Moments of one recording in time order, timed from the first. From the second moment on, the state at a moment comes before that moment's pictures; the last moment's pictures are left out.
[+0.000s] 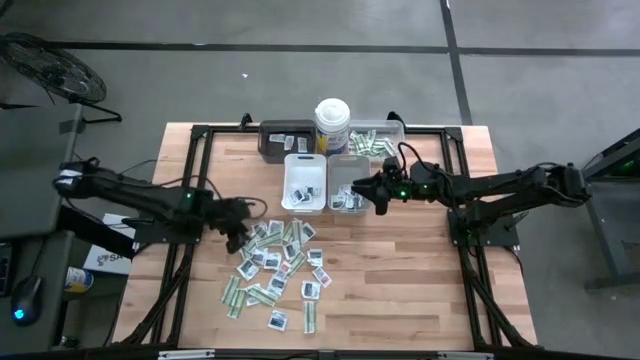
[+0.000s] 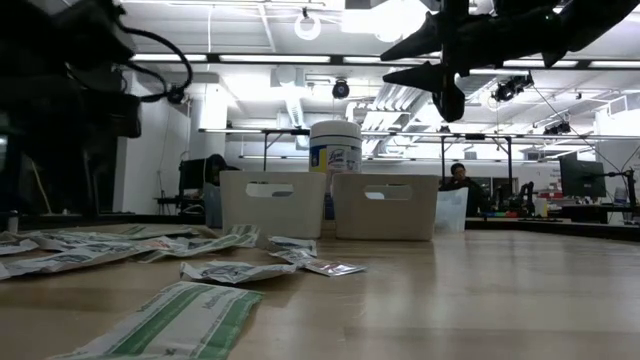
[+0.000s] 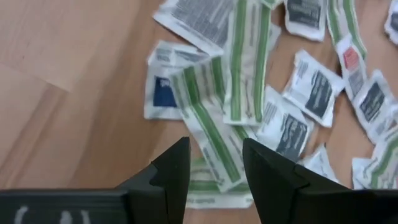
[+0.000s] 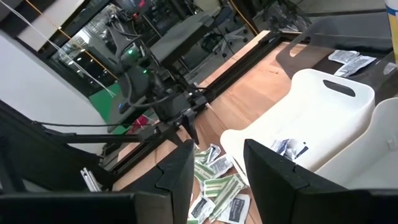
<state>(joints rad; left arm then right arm) -0.11 0.86 0.33 -0.45 0.06 -0.62 -0.12 1.14 0.54 0.45 0.02 0.67</state>
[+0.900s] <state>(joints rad) 0.22 1.07 0.33 -0.37 0.47 -0.58 -0.12 1.14 0.54 0.44 0.01 0.67</state>
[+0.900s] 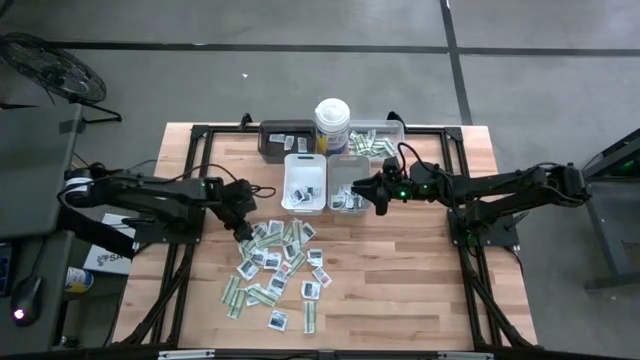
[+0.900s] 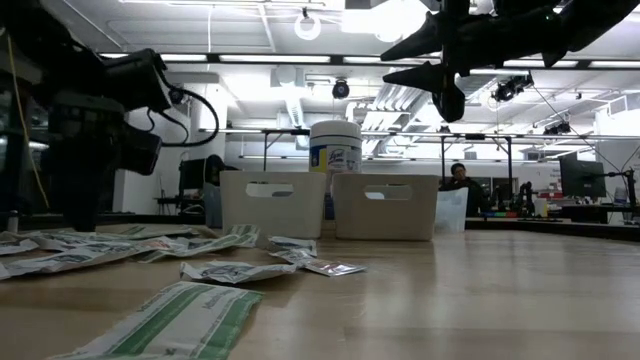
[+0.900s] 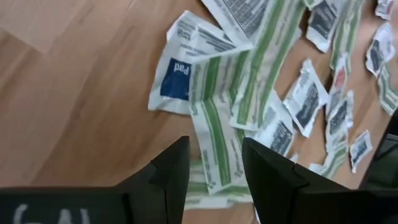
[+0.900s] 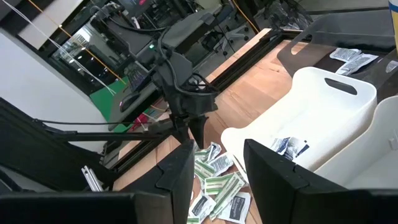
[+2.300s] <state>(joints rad) 0.22 1.21 0.33 -0.19 0.49 -0.58 -0.12 1.14 0.54 0.40 0.01 0.68</state>
